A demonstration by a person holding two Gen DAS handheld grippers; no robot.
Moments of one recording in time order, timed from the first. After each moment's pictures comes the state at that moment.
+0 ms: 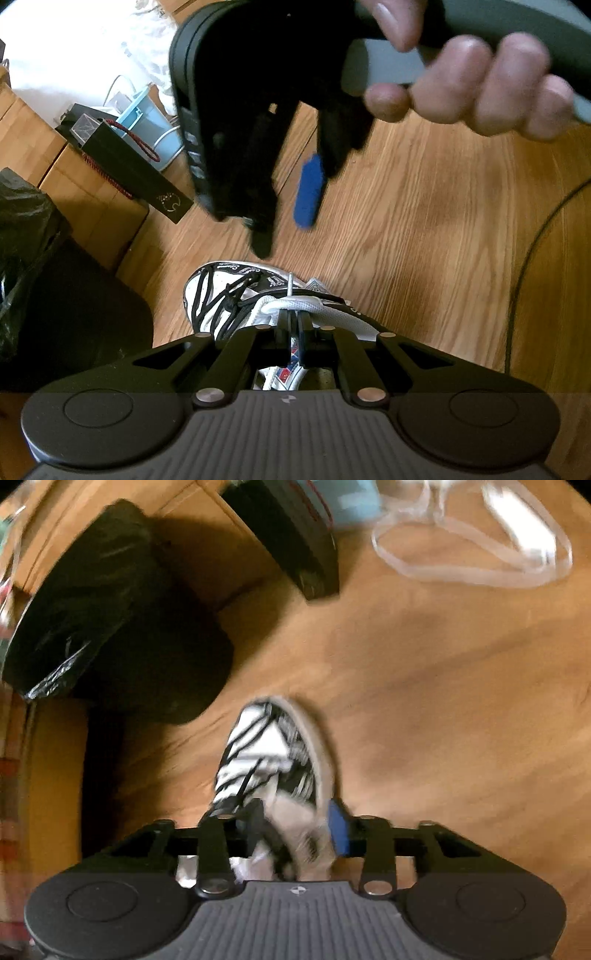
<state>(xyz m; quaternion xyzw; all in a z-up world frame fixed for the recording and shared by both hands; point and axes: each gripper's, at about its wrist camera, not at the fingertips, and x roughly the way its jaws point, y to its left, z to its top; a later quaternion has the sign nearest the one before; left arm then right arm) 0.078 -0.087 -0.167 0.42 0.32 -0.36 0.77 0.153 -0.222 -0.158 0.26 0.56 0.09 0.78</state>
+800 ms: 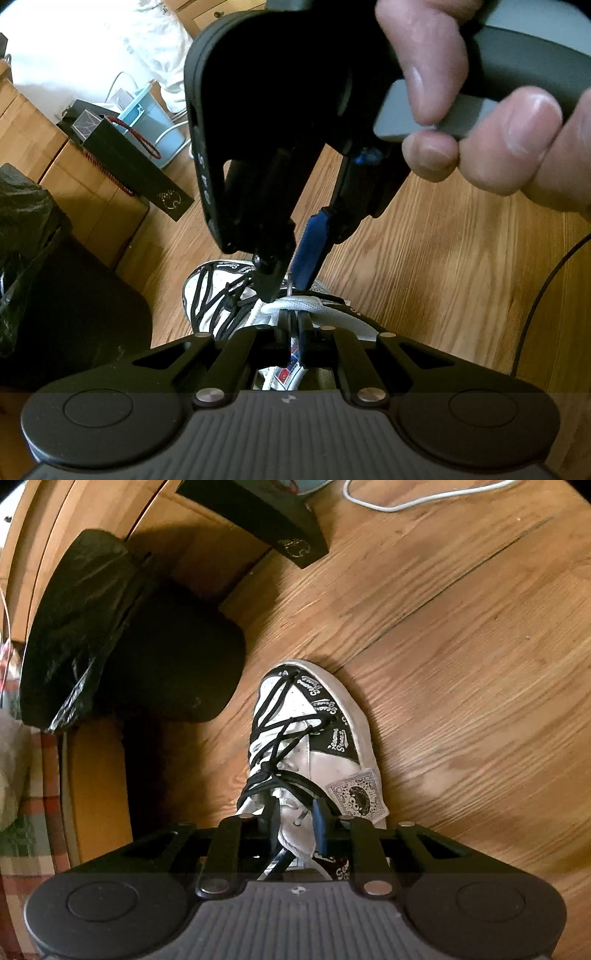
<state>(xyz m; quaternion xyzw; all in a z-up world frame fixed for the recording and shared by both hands) 0.079 -0.088 -0.166 0.42 0.33 -0.36 0.77 0.134 -0.220 -0.176 0.38 0.55 0.09 0.74</state>
